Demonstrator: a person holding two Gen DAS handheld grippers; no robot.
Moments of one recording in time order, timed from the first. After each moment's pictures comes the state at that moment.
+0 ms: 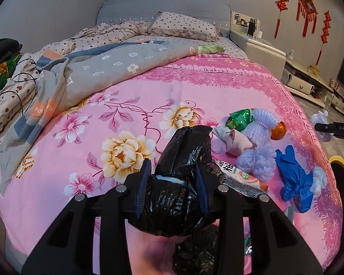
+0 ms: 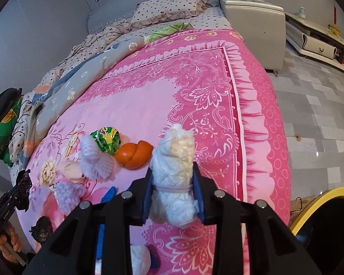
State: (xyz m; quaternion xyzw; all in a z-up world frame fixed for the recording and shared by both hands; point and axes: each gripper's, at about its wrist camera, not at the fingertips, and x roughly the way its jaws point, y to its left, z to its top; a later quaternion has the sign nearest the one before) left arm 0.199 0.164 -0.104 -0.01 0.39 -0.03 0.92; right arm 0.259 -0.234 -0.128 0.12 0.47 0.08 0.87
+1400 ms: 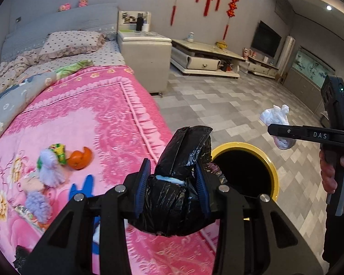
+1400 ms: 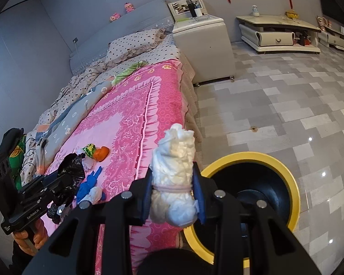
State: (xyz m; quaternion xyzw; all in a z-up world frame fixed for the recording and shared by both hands) left arm 0.151 -0.193 -0.037 0.04 0.37 -0.32 0.87; right arm 0.075 -0.437 -0.044 0.20 0.40 0.00 0.89
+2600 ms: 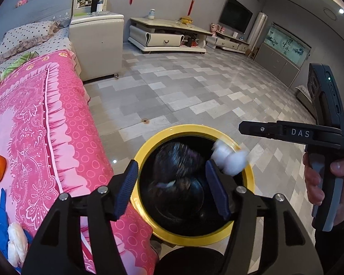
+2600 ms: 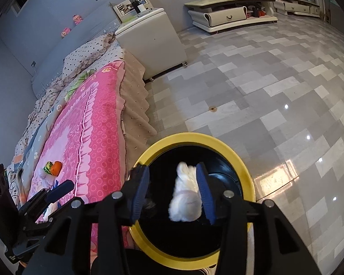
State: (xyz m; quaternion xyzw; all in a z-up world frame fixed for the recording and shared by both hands) left arm 0.143 -0.354 -0.106 0.07 0.41 -0.42 0.81; right arm 0.041 -0.542 -0.115 0.27 0.42 -0.11 0.86
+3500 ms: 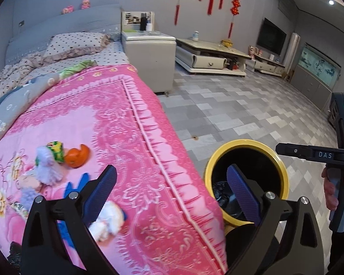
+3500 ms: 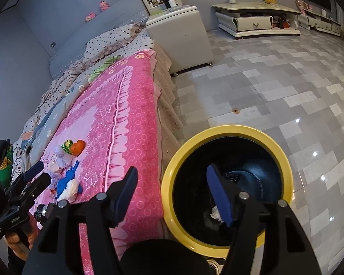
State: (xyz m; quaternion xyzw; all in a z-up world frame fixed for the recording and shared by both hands) left arm 0.152 -0.197 -0.055 0.05 0.36 -0.29 0.88; right arm 0.056 -0.449 -0.088 0.22 0.43 -0.05 0.87
